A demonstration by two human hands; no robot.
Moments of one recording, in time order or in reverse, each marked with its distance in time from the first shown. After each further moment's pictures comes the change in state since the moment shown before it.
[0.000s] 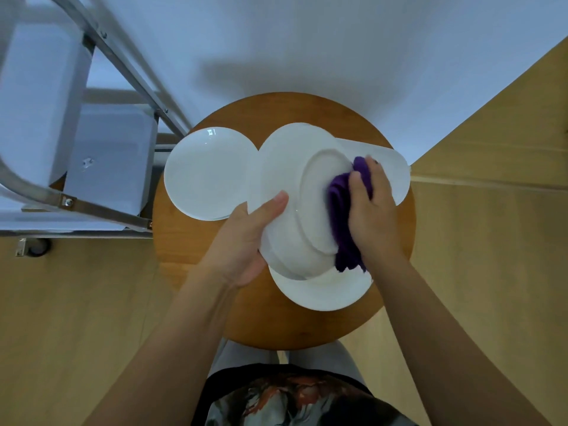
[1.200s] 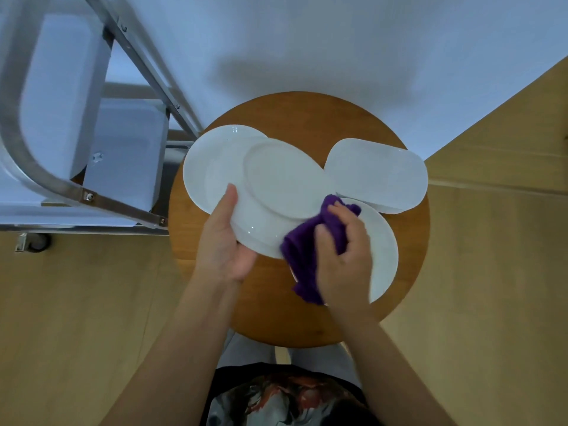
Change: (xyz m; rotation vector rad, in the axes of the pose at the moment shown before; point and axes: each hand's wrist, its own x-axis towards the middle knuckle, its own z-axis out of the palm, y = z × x) left_hand -0.013 0.010 -0.044 -0.432 0.345 0.034; right_hand -0.085 -0.002 0.059 0.077 0.072 -0.104
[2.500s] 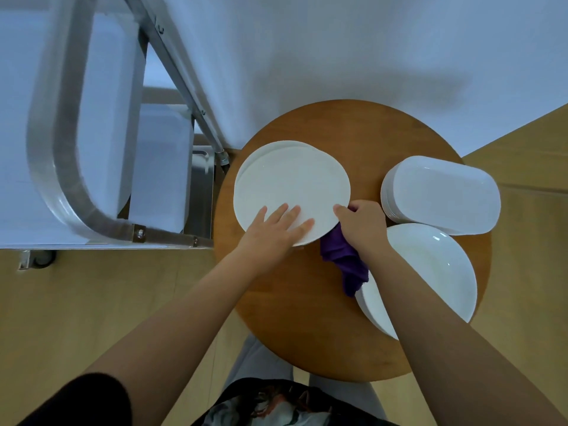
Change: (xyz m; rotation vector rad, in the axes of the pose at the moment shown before) left_hand 0.136 0.055 -0.116 2.518 -0.705 0.409; right_hand 0.109 0.010 0.134 -0.391 -0.179 0.337
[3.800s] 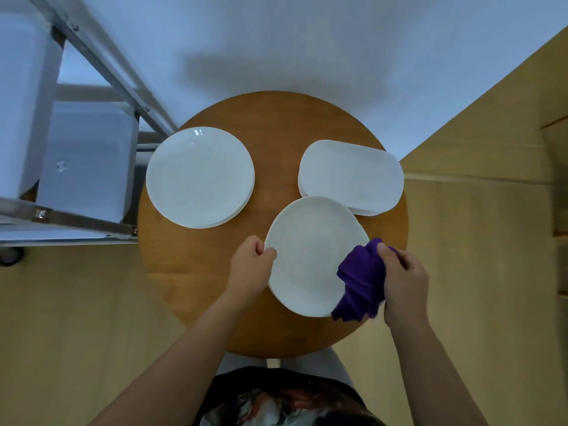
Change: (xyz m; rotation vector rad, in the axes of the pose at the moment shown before) left_hand 0.025 0.188 0.000 -1.275 0.310 -0.779; right_hand -0.056 0.175 -0.161 0.732 0.229 0.284
